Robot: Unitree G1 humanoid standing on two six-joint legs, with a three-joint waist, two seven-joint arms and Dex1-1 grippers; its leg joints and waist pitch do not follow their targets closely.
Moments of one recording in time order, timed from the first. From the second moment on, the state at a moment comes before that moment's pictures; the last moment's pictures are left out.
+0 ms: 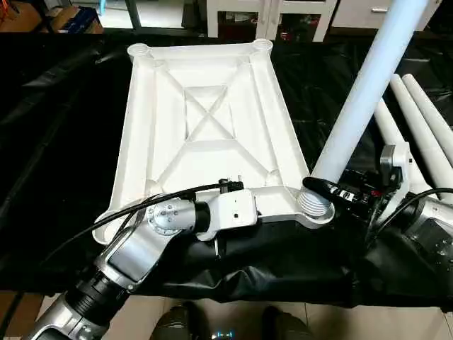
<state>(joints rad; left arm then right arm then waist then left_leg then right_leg) -0.43 0.41 -0.50 -0.06 0.10 0.25 -0.89 -0.23 -0.57 -0.10 0.02 0.54 0.32 1.01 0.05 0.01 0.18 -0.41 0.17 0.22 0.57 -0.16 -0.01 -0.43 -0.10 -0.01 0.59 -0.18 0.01</state>
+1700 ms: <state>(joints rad) -0.43 0.42 -0.48 -0.03 0.11 0.25 -0.90 -0.20 -0.51 -0.06 0.11 0.47 0.12 0.99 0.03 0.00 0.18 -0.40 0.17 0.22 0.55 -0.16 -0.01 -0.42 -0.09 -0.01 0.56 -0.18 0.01</state>
